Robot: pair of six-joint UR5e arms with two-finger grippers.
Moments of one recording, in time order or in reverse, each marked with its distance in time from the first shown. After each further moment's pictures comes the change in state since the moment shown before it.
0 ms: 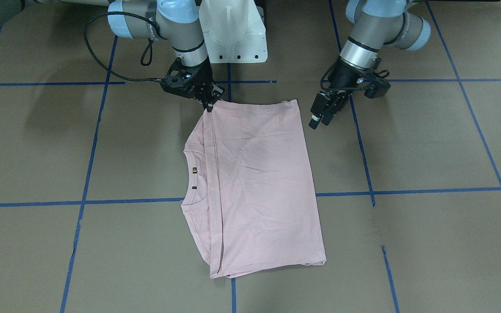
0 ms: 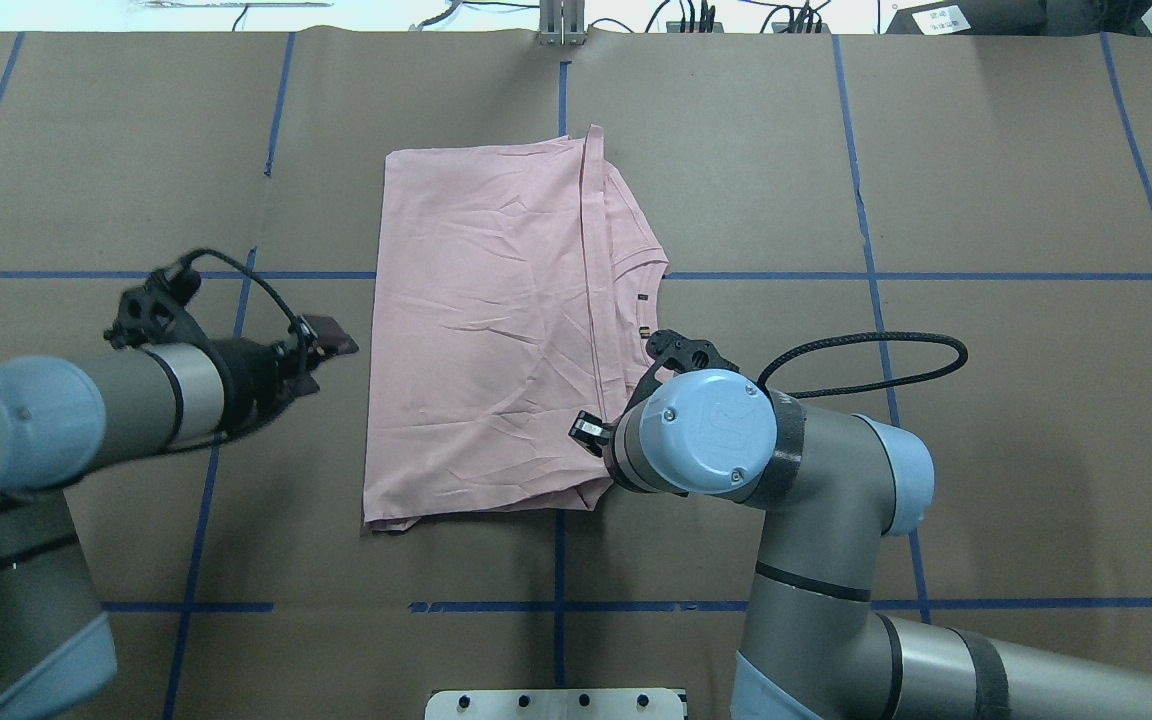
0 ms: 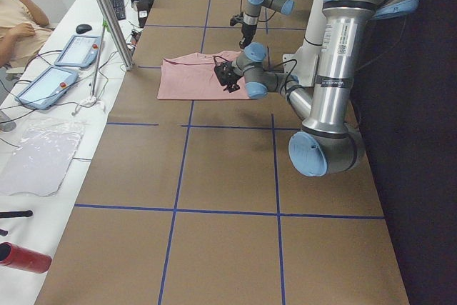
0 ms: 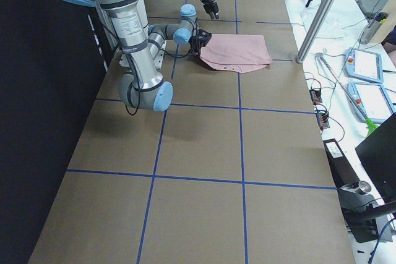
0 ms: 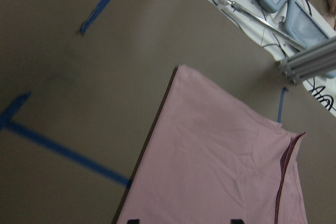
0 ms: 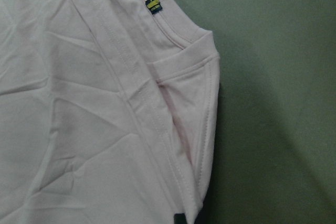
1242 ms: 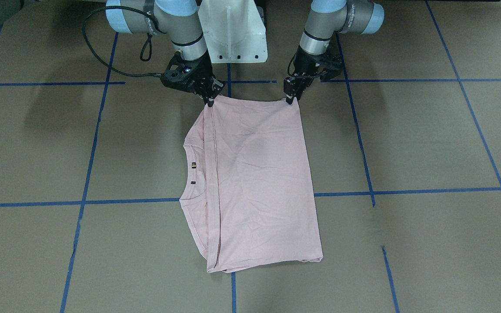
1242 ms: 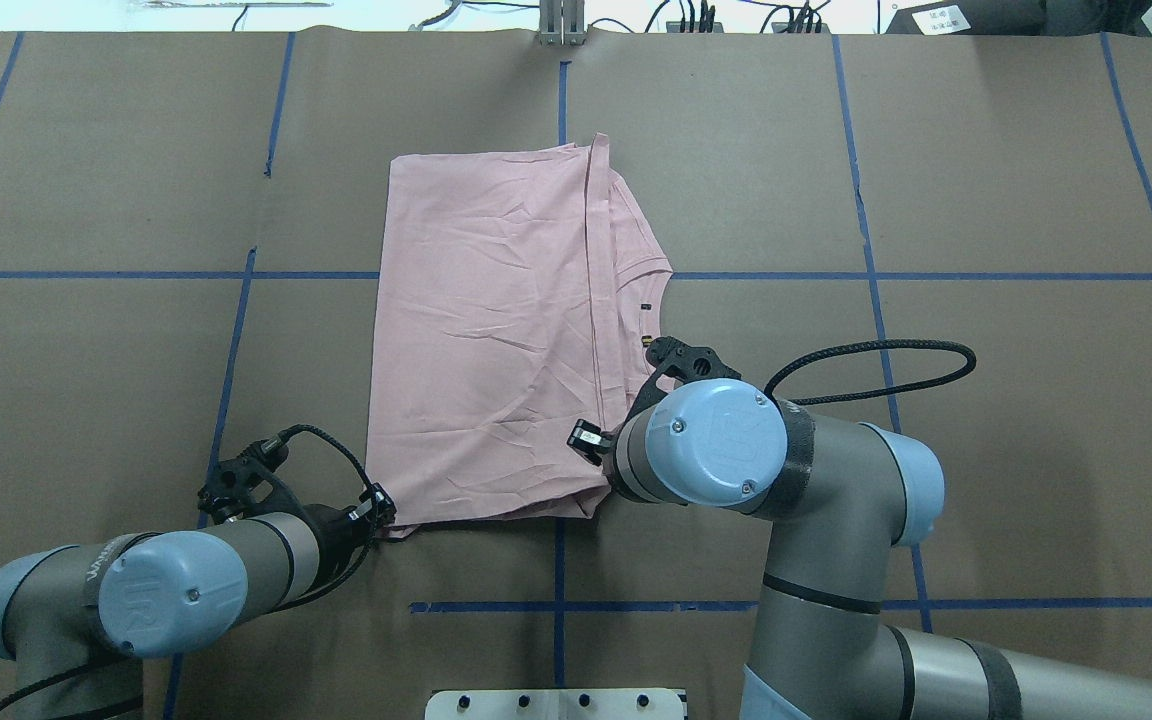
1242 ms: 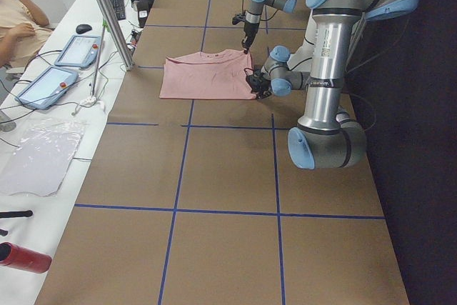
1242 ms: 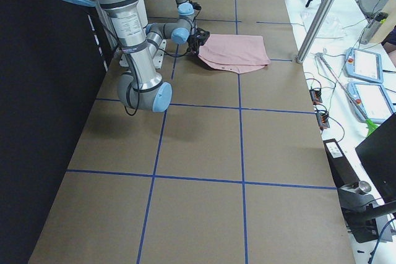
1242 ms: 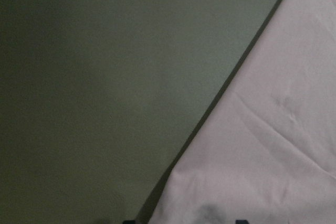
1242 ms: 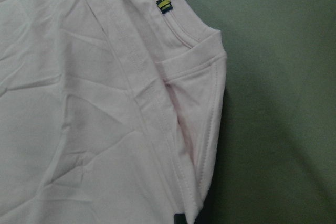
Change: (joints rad) left arm 0.227 -0.031 0.024 0.179 0.072 -0.127; right arm -0.007 -0.006 0.024 0.001 0.000 -0.001
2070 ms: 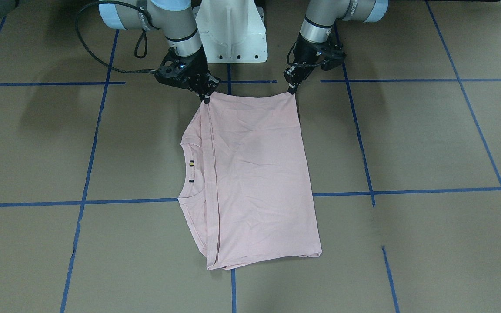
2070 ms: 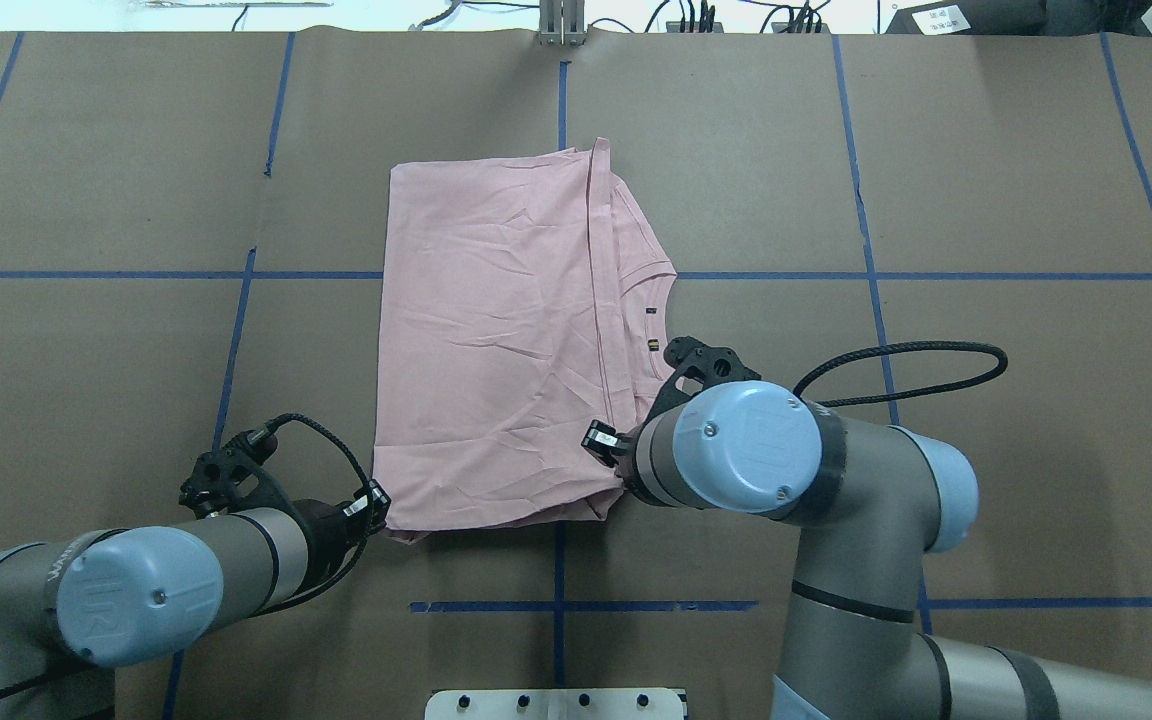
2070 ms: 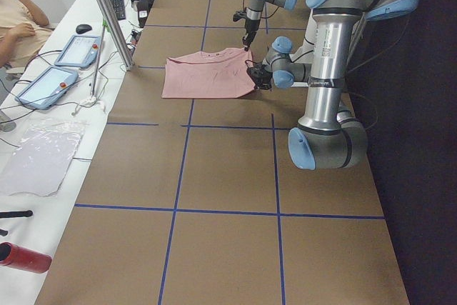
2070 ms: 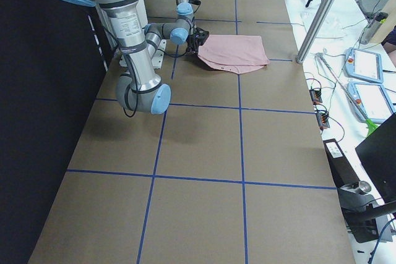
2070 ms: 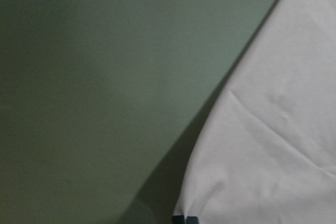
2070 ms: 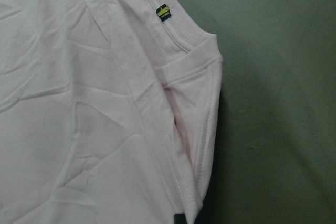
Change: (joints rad) left arm -0.006 0.002 -0.146 0.109 -0.010 -0.008; right arm -0.005 -0.063 0.089 -0.003 0.000 0.021
